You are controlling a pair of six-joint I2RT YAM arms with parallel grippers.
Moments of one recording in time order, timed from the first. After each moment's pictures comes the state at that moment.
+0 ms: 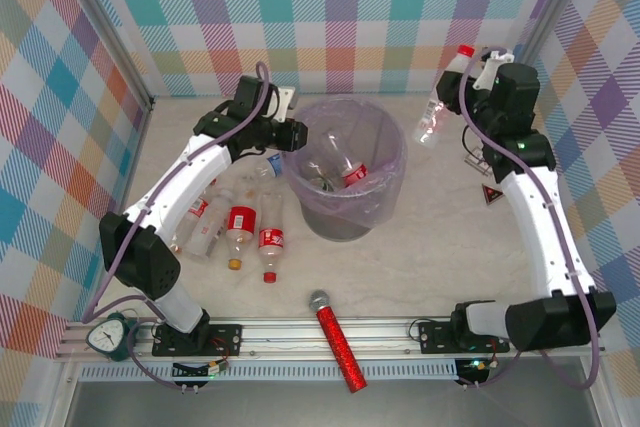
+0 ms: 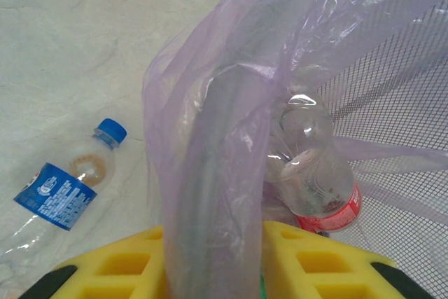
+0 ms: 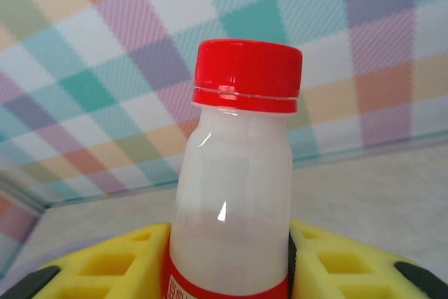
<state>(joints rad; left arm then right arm) -0.46 1.66 1.64 -0.74 0.22 -0.21 0.12 1.26 1.46 -0.41 -0.14 0.35</state>
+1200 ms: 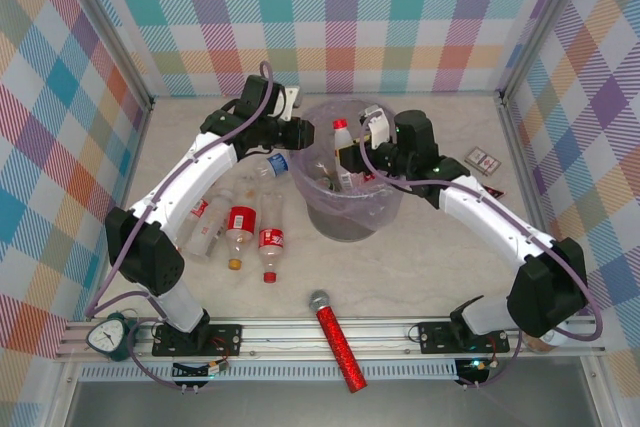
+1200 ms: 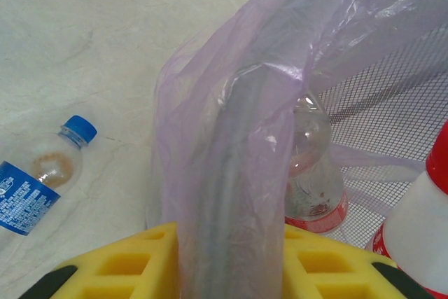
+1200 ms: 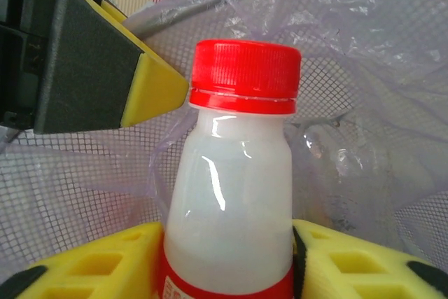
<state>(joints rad) -0.48 1.68 1.66 -0.73 0.24 -0.30 0.52 1.39 1.12 -0.18 -0.39 0.15</state>
